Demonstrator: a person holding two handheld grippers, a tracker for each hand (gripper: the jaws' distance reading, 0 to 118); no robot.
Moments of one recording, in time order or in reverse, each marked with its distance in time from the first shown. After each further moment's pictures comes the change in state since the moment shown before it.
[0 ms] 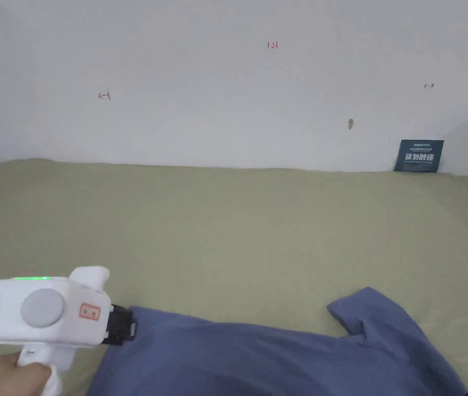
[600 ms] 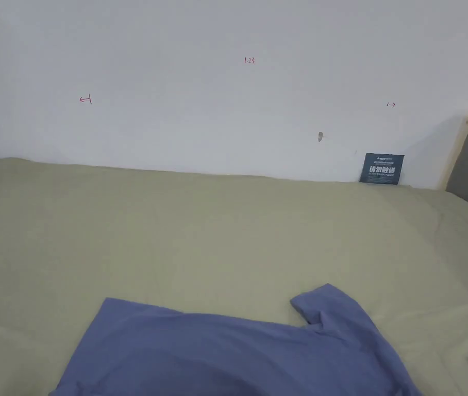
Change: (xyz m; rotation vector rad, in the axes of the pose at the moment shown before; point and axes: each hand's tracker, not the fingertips) left arm -0.043 -0.182 0.141 0.164 0.012 0.114; right arm 0.039 -0.064 0.056 0.035 -0.045 -0.069
